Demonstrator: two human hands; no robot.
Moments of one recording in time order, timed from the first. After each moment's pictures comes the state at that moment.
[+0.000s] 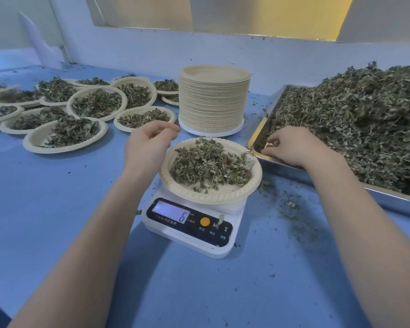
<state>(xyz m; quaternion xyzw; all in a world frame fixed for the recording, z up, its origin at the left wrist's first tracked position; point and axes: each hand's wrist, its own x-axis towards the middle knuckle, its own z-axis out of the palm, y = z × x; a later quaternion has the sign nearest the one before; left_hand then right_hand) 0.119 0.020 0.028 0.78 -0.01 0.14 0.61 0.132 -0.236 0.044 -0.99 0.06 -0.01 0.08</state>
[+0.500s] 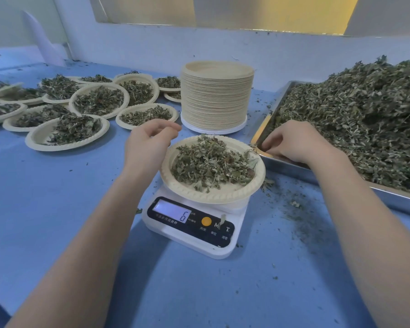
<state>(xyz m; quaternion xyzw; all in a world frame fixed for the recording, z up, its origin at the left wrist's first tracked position) 0.121 0.022 0.025 0.78 -0.01 0.14 0.61 0.141 -0.243 0.039 -0.98 0.03 -0.04 0.17</state>
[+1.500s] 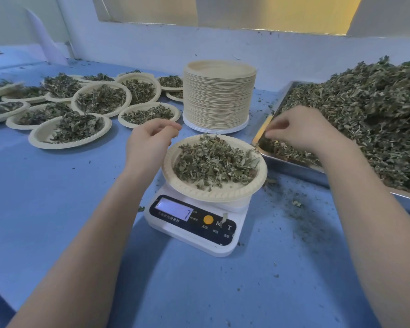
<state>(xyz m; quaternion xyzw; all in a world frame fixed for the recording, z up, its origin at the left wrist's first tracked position) 0.125 0.025 0.022 0.77 0.00 0.15 0.62 0.133 -0.237 0.060 -0.98 0.02 -0.09 0.17</state>
